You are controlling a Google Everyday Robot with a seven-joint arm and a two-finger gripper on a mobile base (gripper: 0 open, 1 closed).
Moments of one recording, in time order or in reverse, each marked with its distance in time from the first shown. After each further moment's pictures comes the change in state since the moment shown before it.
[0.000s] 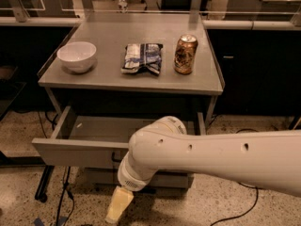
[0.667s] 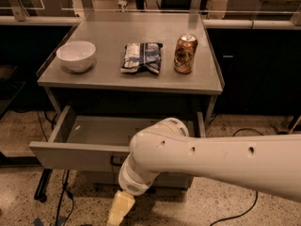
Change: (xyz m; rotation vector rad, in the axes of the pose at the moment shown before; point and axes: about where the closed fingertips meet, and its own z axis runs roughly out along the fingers) arm 0.007 0.013 -0.007 -0.021 0.013 0.011
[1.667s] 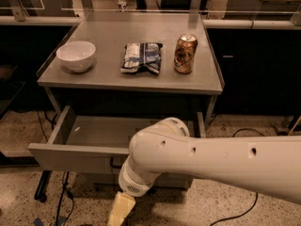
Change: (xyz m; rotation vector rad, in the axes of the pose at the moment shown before) arm 0.000 0.006 -0.004 -0.007 0.009 -0.002
